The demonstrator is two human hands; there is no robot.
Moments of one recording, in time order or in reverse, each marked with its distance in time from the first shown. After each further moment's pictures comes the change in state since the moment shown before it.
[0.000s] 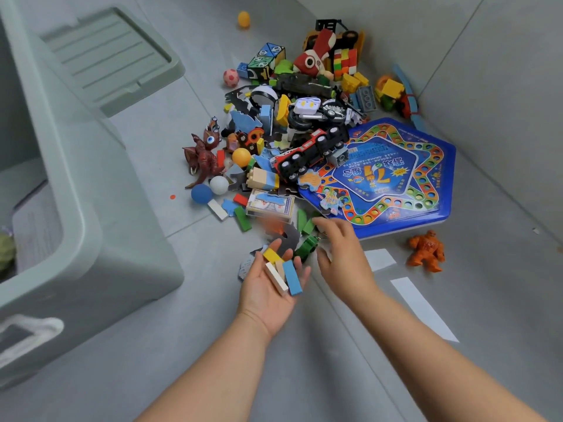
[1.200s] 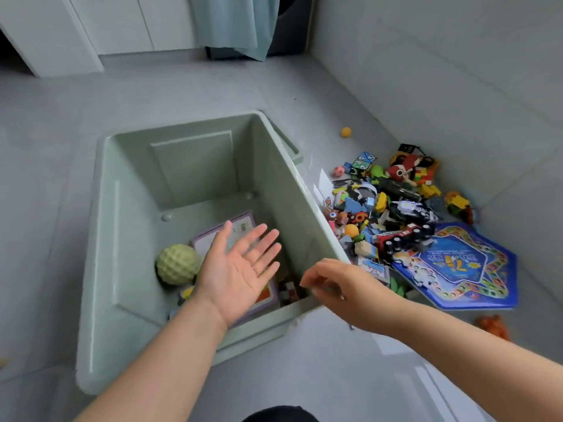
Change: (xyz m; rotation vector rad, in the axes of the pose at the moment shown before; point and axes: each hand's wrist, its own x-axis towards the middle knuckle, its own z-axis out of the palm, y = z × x) left_hand -0.235 0.290 -0.014 0.192 -0.134 0.219; right_hand -0.040 -0.328 -0.022 -0.062 -0.525 -0.447
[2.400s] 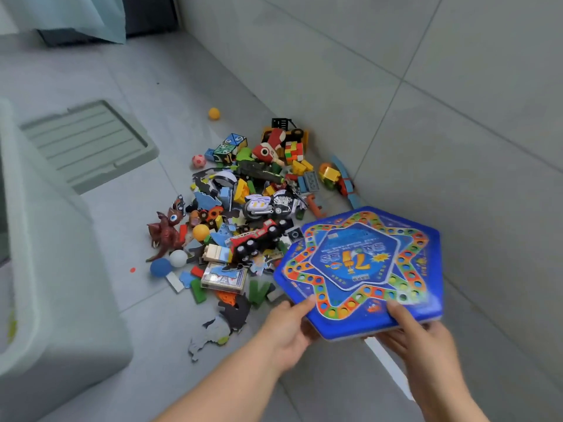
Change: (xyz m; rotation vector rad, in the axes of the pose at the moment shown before) left_hand 0.166 -0.366 0.179 0.276 0.008 -0.387; right_hand -0.224 0.315 -0.065 1.170 1.125 0.788
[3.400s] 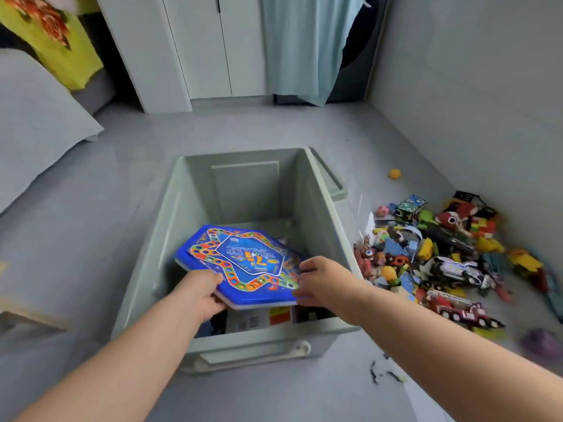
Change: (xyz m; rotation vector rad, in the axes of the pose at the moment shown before) left_hand -0.284 0.218 -0.308 -0.196 0.678 0.530; right_hand -0.244 0.014 0.373 -0.747 -1.087 0.074
